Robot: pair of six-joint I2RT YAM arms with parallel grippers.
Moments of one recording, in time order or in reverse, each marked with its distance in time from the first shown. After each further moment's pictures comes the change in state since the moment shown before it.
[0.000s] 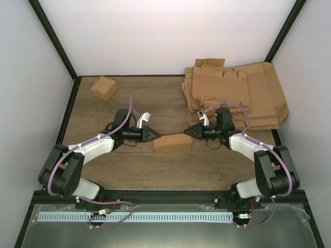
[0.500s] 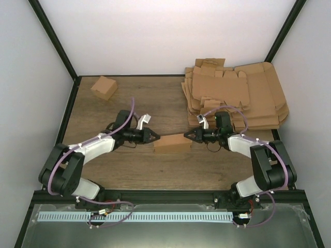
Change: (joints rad) left arm -0.010 0.034 -0.054 -0.011 -0.062 0.021; right arm -0.009 0.087 -0.069 0.113 -0.032 -0.010
